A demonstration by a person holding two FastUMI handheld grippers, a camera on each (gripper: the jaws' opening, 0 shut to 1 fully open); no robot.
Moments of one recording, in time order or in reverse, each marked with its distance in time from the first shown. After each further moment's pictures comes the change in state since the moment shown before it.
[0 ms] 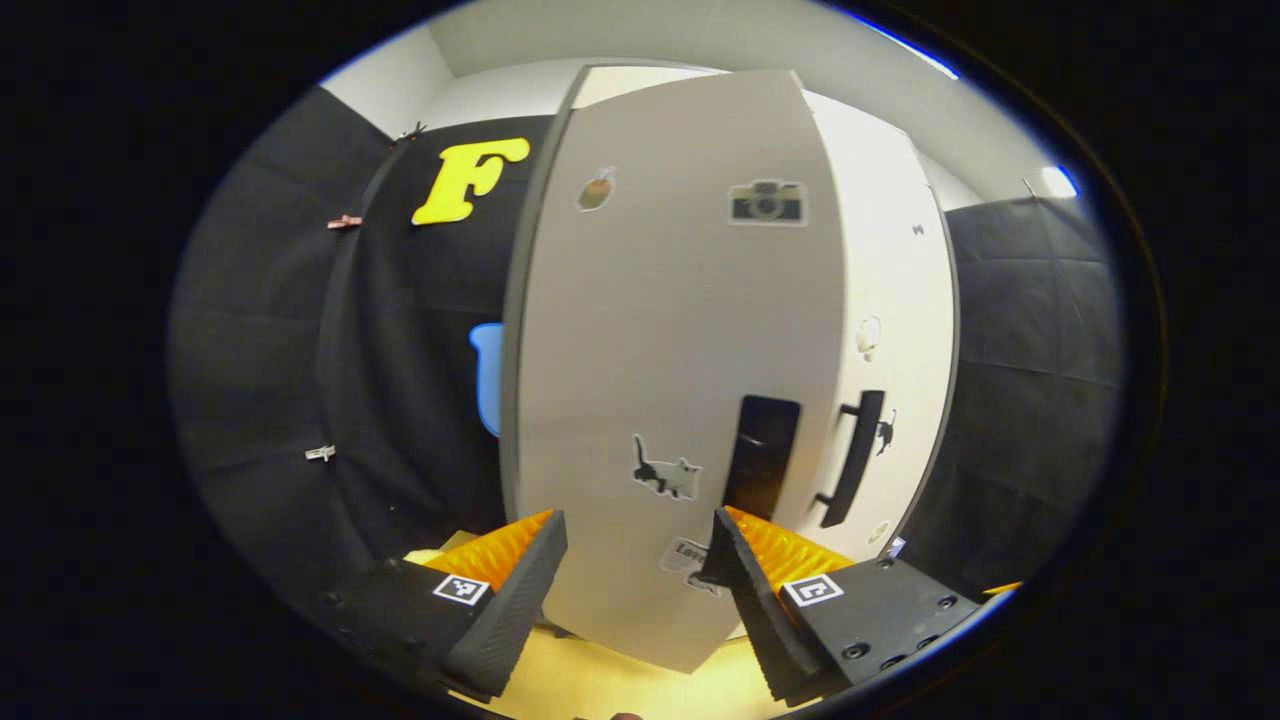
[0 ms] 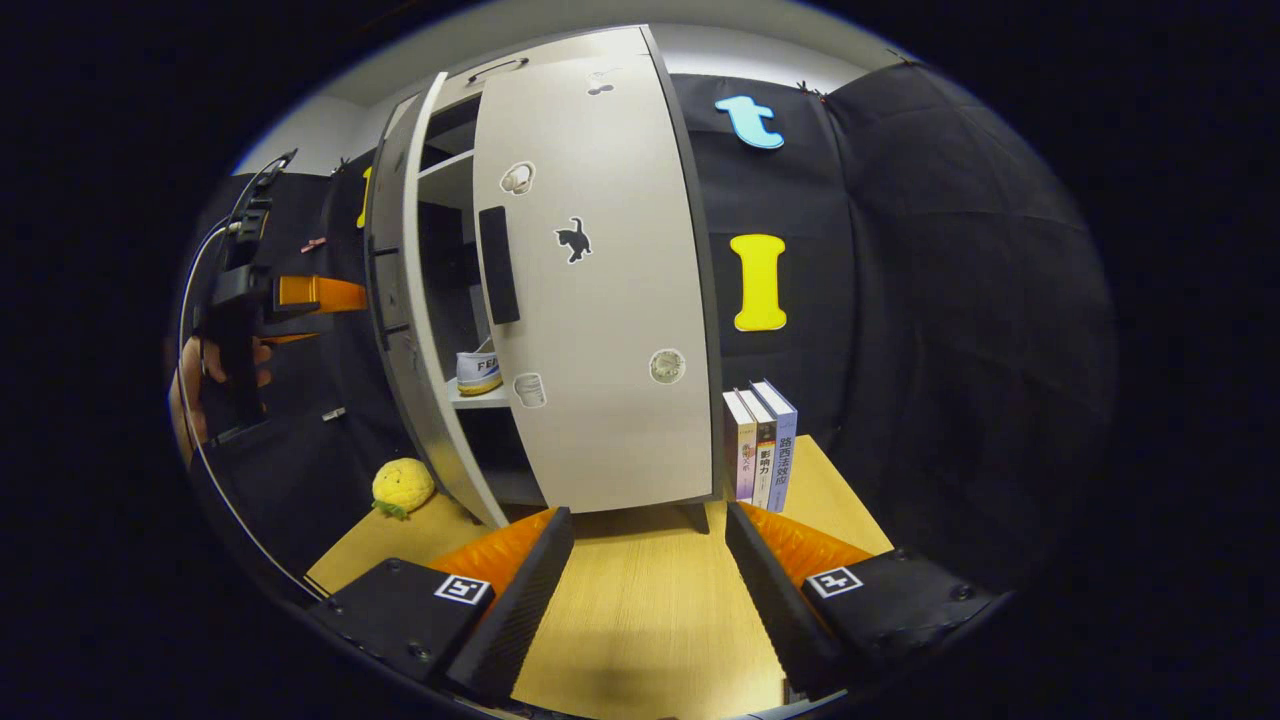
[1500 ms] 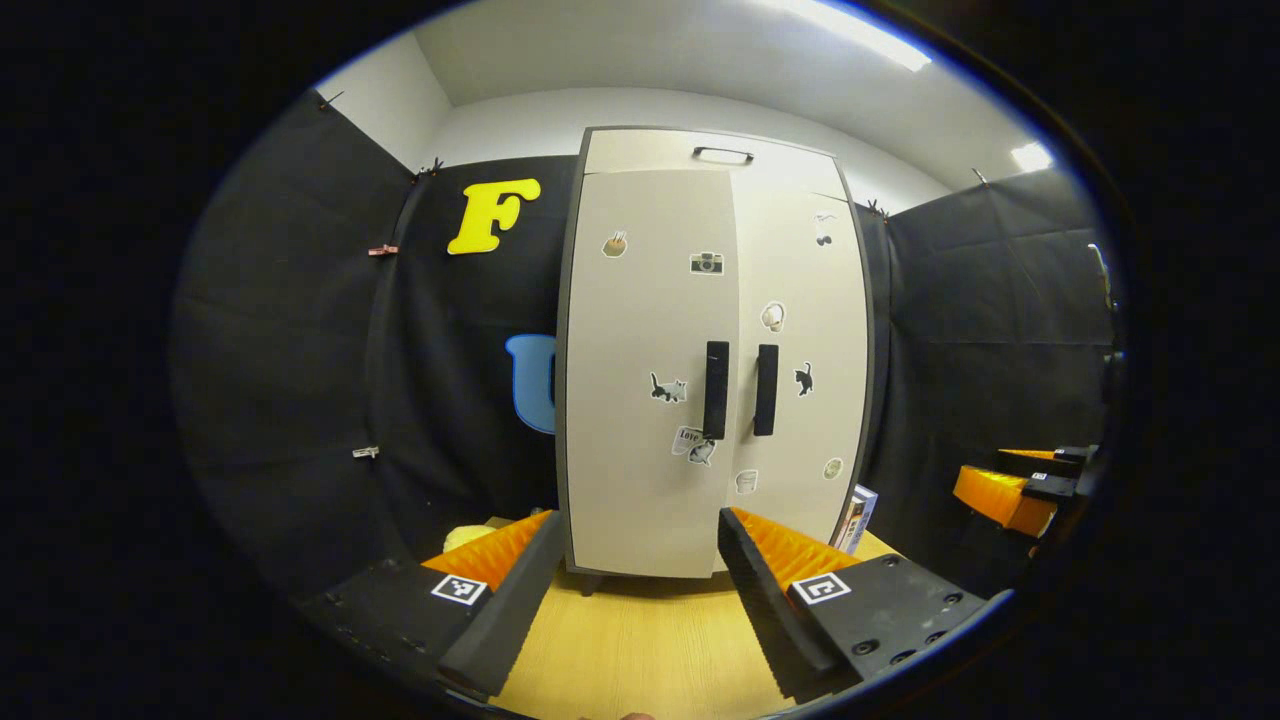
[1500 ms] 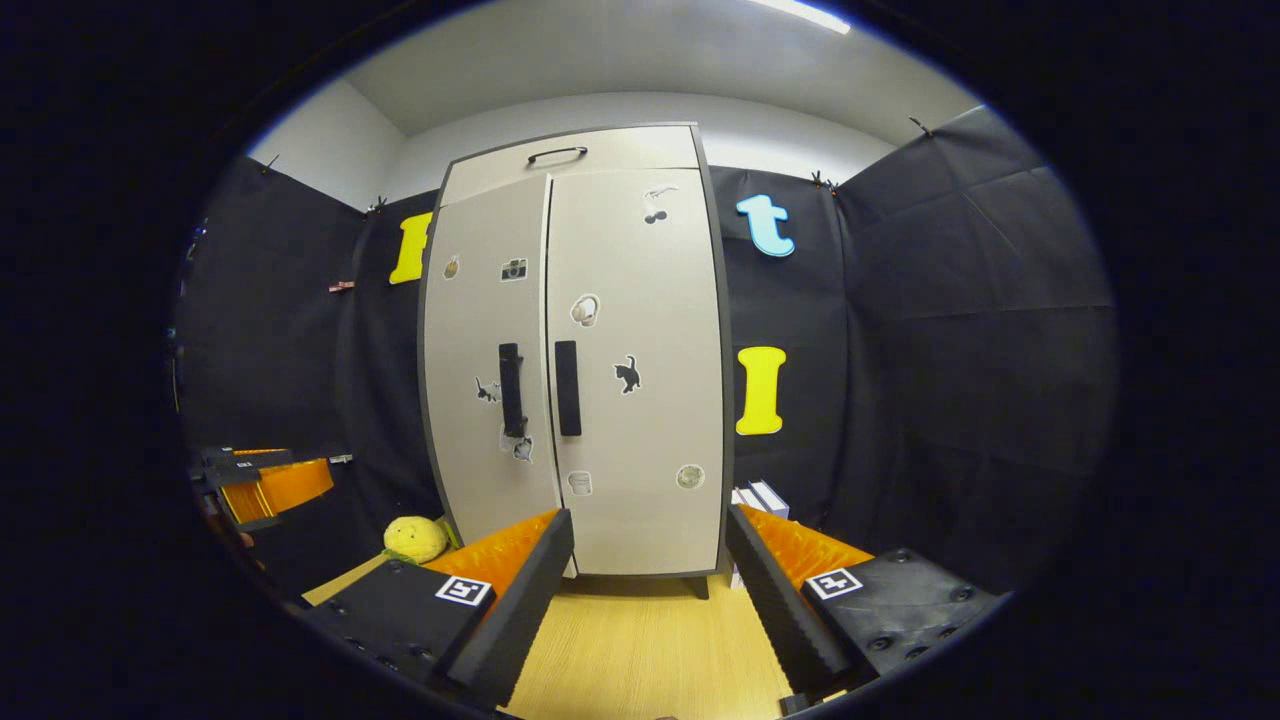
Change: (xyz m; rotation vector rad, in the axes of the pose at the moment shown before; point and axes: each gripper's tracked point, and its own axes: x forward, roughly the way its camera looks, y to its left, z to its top) left arm -0.200 0.025 -0.069 0.035 -0.053 0.006; right arm -0.093 0.072 0.074 -0.061 -0.274 -0.033
